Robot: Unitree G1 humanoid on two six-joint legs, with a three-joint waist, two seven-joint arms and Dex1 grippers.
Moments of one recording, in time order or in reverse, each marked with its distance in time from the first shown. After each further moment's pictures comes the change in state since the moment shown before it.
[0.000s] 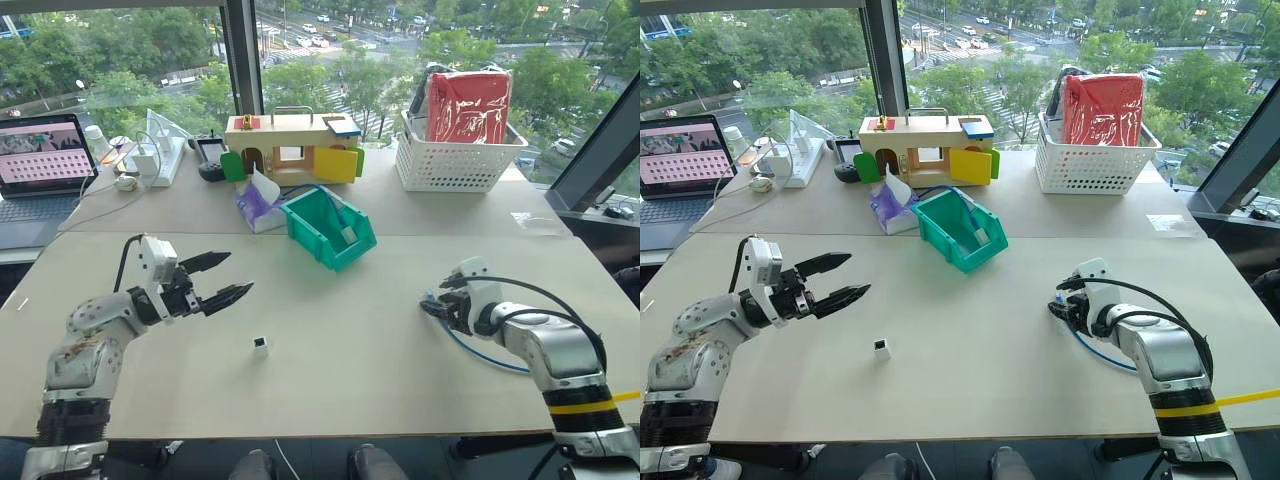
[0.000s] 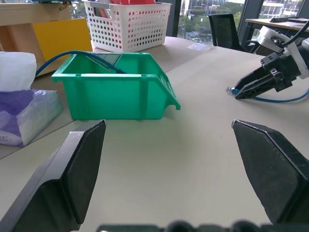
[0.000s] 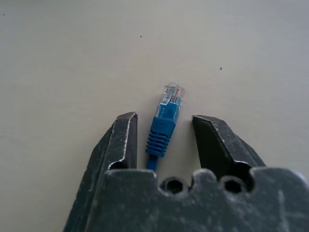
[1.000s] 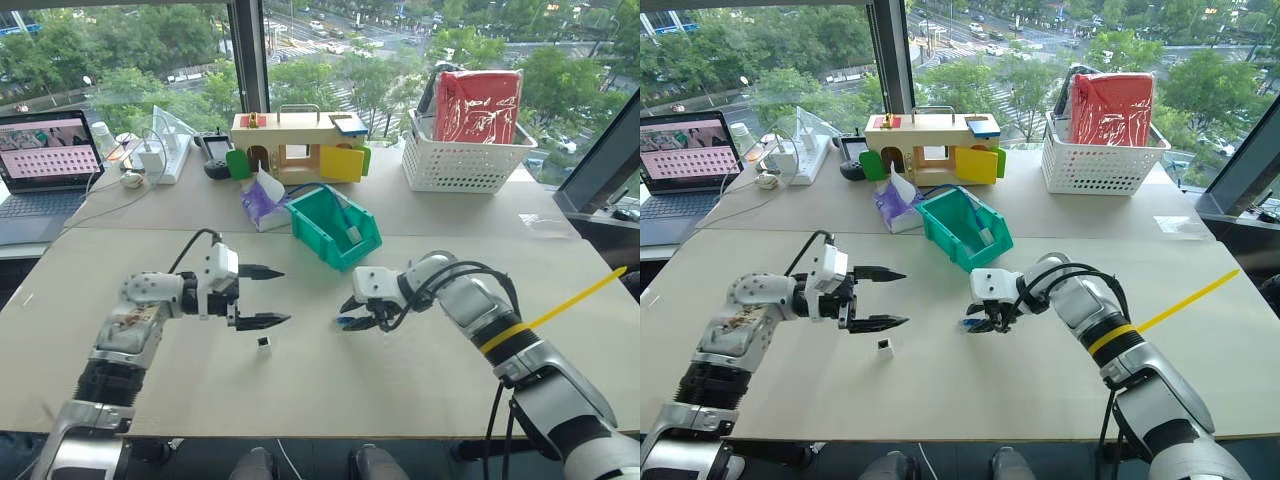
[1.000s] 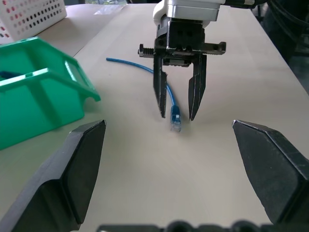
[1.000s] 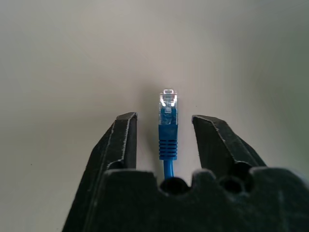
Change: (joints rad) left arm -0.235 -0.024 -0.317 0.147 0.178 -0.154 -0.272; right arm -0.443 0.089 0.510 0.387 -0.327 -0.788 0.814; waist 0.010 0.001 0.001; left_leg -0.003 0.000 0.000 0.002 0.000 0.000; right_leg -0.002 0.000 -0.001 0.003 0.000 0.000
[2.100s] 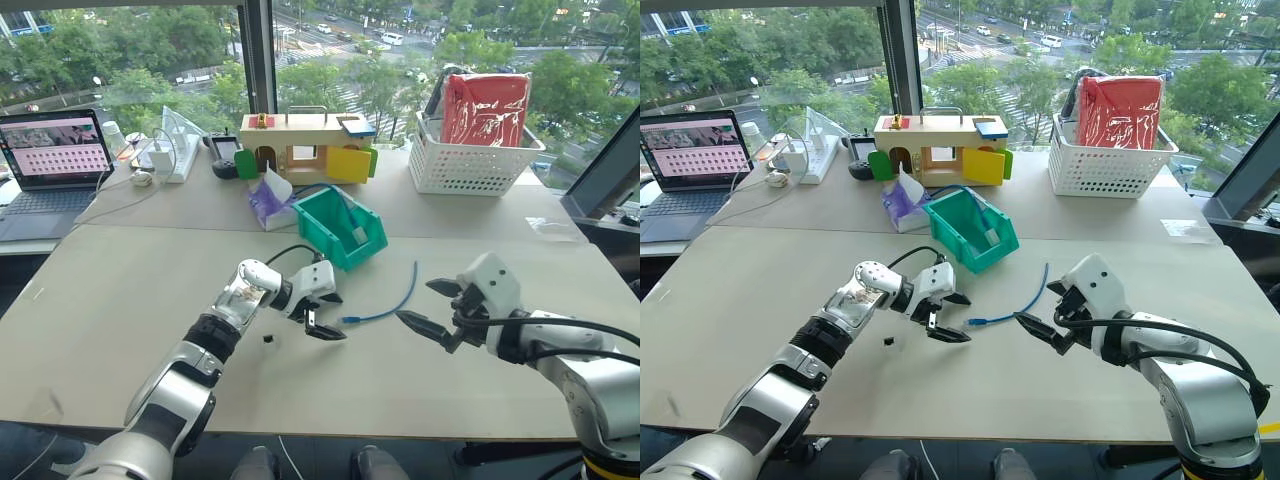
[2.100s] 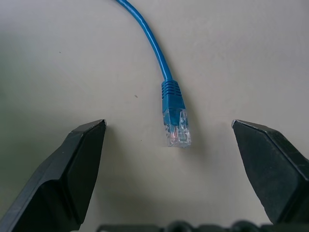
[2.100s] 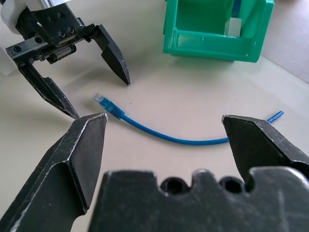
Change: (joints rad) left arm -0.303 -0.302 -0.301 0.413 0.380 0.077 0.088; right arm 0.646 -0.102 -0.692 -1.067 0.377 0.960 -0.602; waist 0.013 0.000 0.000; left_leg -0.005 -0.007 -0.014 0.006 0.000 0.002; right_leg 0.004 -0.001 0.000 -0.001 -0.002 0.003
